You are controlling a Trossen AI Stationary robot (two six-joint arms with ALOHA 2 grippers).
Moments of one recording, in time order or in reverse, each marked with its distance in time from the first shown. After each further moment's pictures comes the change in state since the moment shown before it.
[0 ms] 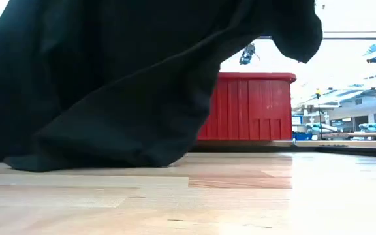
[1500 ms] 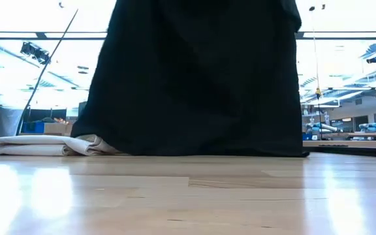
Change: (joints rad) left arm 0.359 0.160 -0.005 0.563 -0.417 0.827; right arm -0.225 -0.069 -0.002 0.742 0.772 -1.089
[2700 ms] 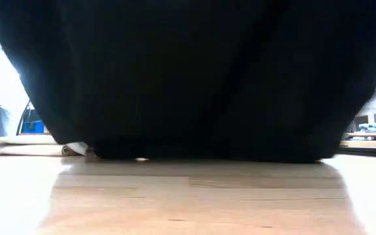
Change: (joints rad) left arm -0.641 0.193 0.001 -1.038 0.873 -1.342; right arm 0.577 0.331 0.000 -0.732 -1.613 1.403
